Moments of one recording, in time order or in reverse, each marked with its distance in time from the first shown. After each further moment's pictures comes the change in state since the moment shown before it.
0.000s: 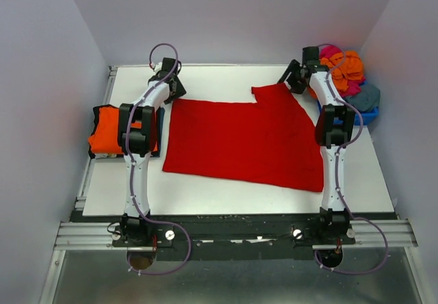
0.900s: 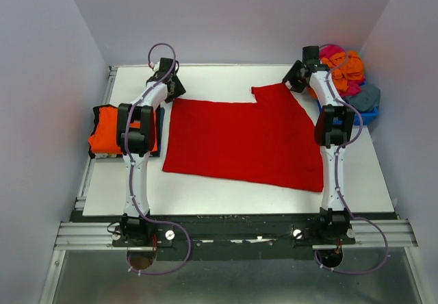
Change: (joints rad) left arm 0.014 0.000 -0.019 0.060 0.078 0.002; right arm -0.001 0.018 0.041 -0.022 0.098 0.069
